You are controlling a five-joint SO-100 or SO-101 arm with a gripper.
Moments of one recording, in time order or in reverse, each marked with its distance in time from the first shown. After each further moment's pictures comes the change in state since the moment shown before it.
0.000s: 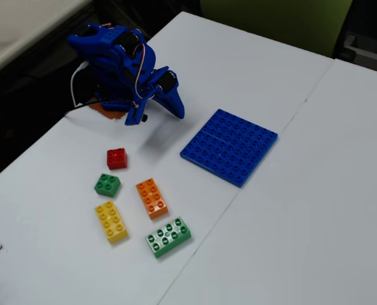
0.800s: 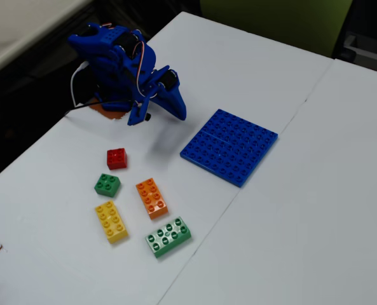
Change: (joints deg) arm 0.5 0.0 0.1 -5.1 -18.5
